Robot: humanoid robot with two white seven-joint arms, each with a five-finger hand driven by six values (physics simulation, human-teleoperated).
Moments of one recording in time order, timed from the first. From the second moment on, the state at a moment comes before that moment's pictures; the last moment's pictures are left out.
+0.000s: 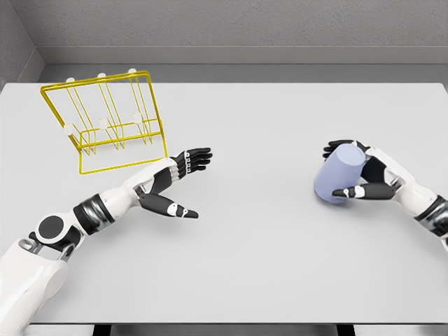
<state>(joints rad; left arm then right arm) -0.20 0.42 -0.41 -1.49 0.47 -0.15 -0.61 -0.30 -0.77 0.66 -1.19 -0.95 -0.55 0.61</state>
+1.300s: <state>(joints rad) -0.20 0.38 -0.39 -1.44 0.45 -0.15 -0.61 -0.39 -0.48 0.68 -1.21 -0.79 -0.54 0.61</state>
